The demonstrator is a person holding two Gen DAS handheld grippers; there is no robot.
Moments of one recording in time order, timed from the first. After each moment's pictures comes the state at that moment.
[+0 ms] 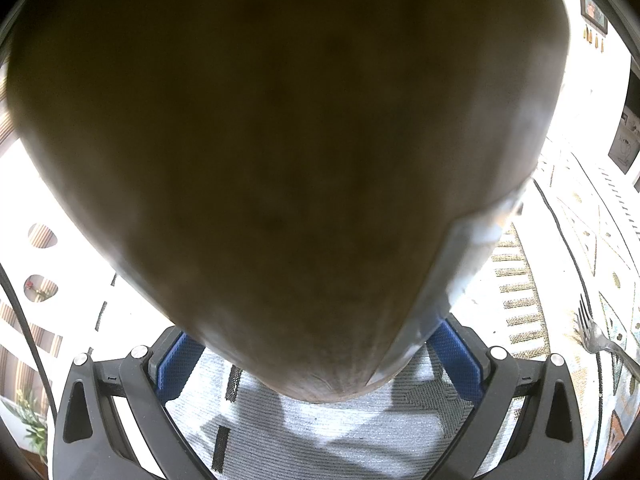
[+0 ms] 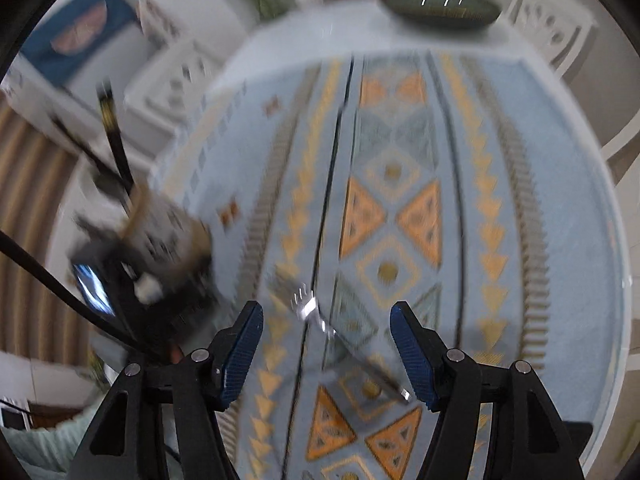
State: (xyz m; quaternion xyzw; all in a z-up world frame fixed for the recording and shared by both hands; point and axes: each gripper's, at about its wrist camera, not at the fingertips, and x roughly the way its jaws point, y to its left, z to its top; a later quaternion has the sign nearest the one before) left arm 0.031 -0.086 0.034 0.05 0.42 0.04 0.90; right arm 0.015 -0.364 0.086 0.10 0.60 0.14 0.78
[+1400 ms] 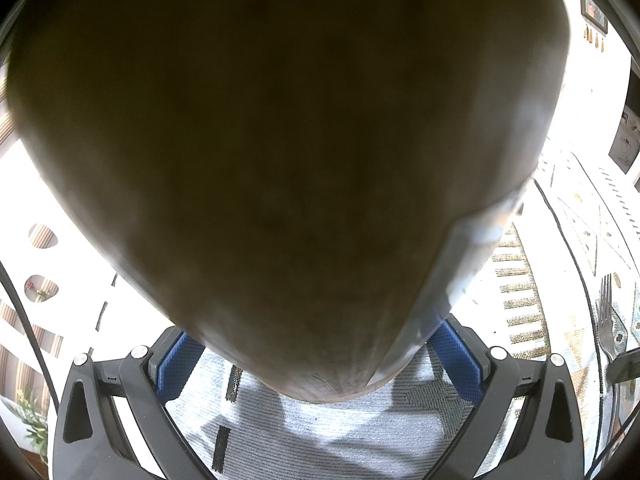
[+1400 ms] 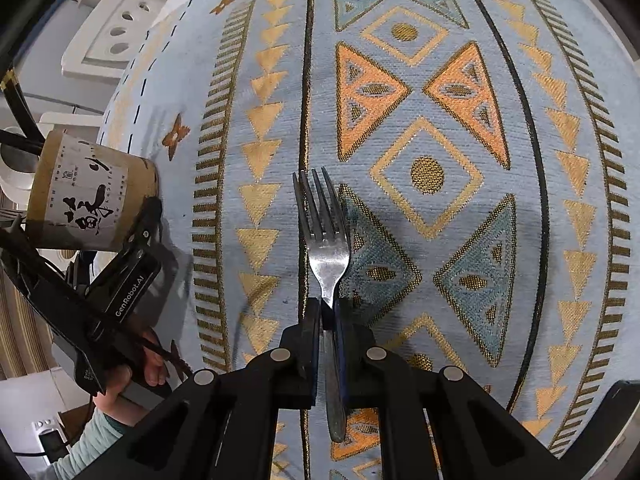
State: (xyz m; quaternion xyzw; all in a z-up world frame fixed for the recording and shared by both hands) left arm 0.030 -0.085 0.034 0.05 0.42 0.04 0.90; right arm 0.034 -0.347 0.014 0.14 0.71 0.11 0.68
